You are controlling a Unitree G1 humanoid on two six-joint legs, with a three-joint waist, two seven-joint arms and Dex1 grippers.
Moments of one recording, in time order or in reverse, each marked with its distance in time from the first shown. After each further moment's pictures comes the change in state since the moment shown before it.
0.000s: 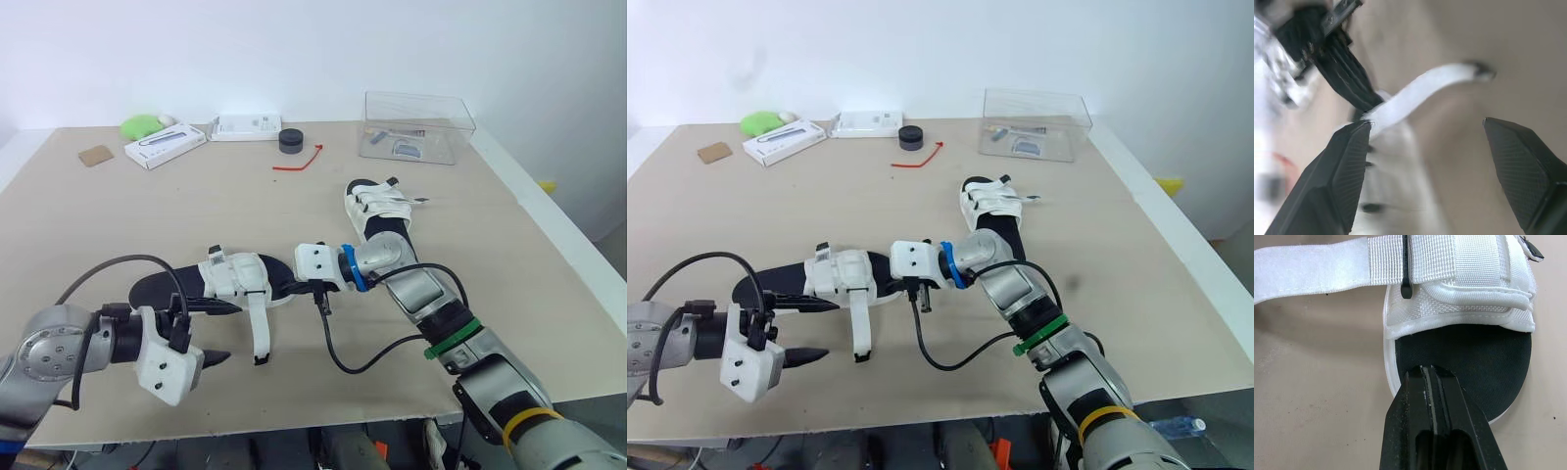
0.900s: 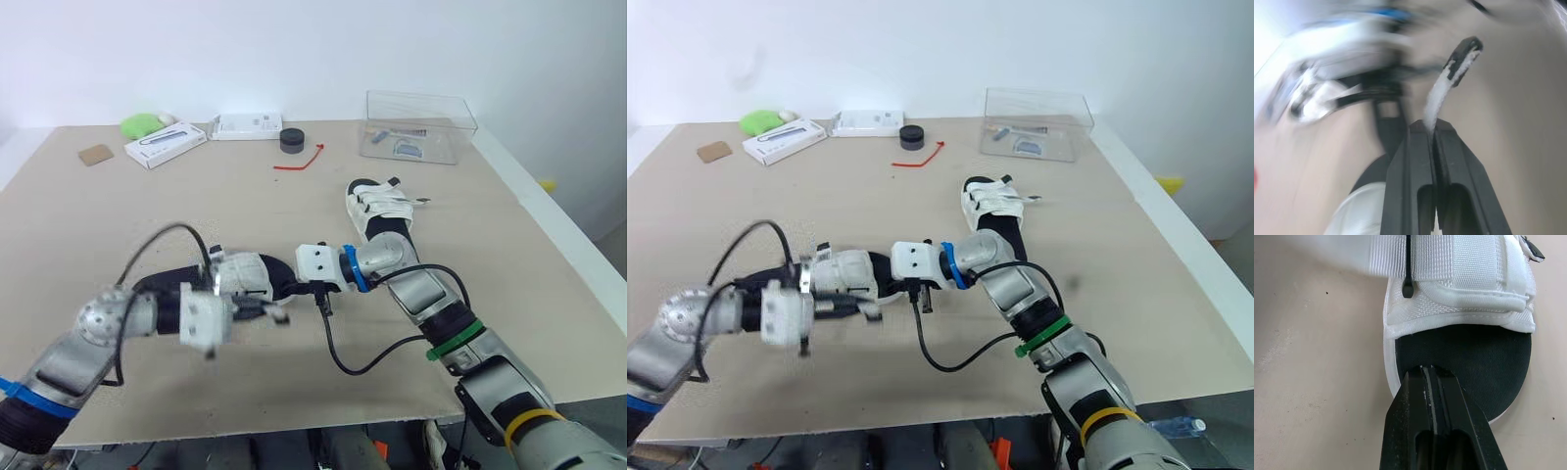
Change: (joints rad) left arm -0.195 -0.047 -0.139 -0.083 -0.771 0.891 0.099; right arm 0.008 -0.009 -0.001 -0.022 -0.008 0.009 -0.005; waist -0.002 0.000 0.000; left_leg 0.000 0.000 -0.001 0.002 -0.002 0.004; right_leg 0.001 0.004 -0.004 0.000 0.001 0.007
